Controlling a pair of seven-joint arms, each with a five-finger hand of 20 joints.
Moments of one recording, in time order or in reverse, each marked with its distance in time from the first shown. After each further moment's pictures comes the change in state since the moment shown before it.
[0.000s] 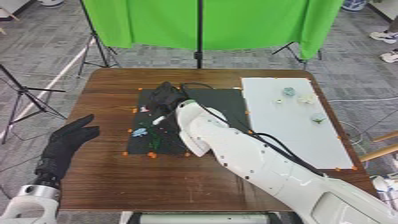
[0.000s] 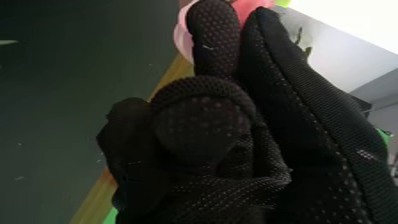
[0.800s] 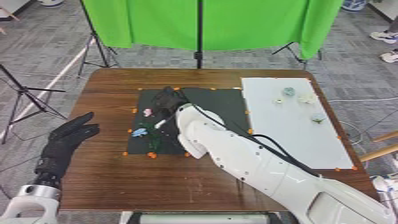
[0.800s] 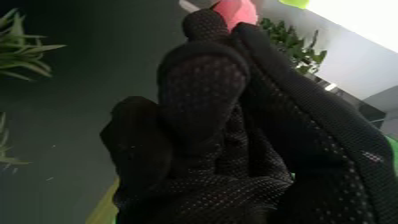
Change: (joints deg) left arm -0.5 -0.3 0.2 0.6 1.0 -0.4 2.3; right arm -0.2 -1.2 -0.5 3.3 -2.7 -0.3 1.4
